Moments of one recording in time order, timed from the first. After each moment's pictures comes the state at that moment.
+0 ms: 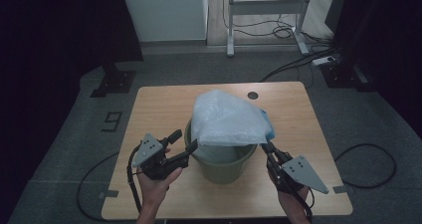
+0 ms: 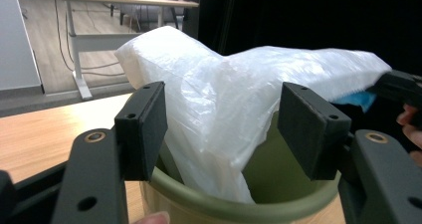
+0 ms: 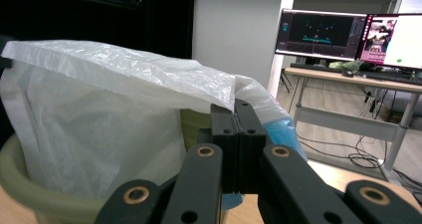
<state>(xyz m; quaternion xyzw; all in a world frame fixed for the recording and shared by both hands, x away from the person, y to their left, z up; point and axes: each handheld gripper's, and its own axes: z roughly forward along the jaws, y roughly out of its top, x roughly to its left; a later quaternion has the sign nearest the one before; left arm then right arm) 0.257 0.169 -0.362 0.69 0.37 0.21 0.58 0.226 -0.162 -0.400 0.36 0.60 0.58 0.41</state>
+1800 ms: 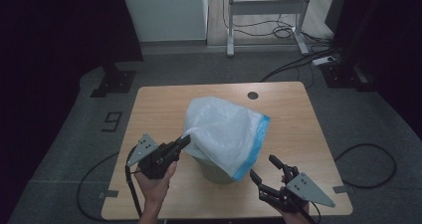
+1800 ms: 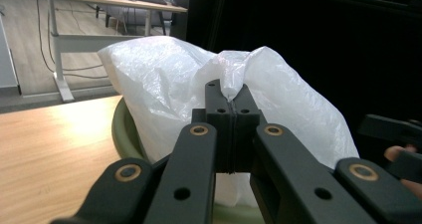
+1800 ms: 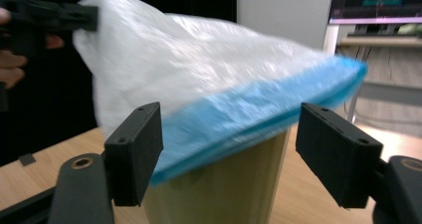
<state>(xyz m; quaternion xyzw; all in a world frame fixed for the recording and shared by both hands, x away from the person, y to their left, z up) 0.258 0.183 -0.373 0.68 0.37 0.19 0.61 0.201 -0.173 -0.434 0.35 0.63 0.62 0.30</state>
